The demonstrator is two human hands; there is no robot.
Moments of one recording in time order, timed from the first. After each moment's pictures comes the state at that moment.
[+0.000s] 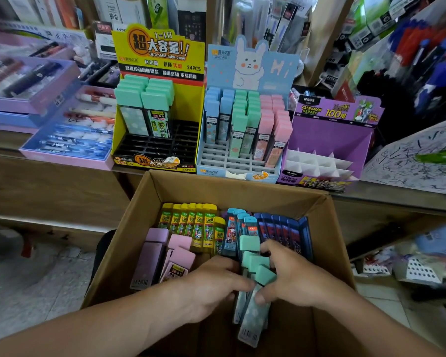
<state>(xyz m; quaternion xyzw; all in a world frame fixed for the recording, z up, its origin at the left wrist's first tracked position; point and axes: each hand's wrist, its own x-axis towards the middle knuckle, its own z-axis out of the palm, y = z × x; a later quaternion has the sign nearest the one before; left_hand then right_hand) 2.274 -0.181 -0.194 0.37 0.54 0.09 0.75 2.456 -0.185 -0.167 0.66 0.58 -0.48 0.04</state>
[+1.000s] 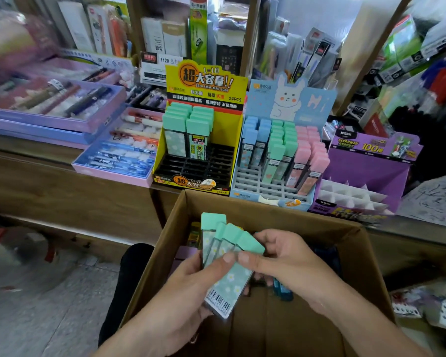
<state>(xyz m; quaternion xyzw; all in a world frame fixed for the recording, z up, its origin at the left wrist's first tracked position) 2.192 -0.186 -0.139 0.24 0.43 0.36 0.79 2.391 -0.152 -0.128 0.56 0.51 -0.61 -0.24</state>
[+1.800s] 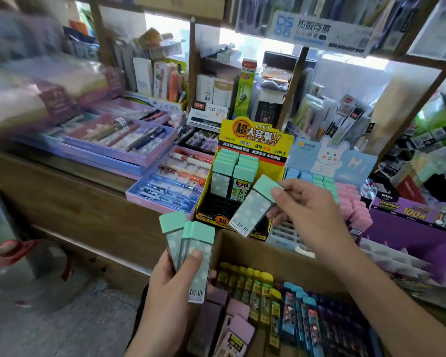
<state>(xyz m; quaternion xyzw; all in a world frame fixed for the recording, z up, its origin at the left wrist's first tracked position) 2.124 -0.155 -0.150 0.25 0.47 0.65 0.55 2.330 -0.052 -0.051 0.49 0.61 -0.43 -0.45</state>
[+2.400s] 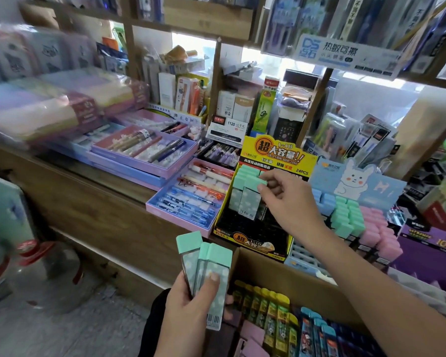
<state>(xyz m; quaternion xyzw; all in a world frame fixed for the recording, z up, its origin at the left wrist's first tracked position) 2.121 -0.157 -0.152 0.26 0.49 0.64 0.53 2.278 0.021 -0.061 0.49 0.76 -0.20 -0.39</state>
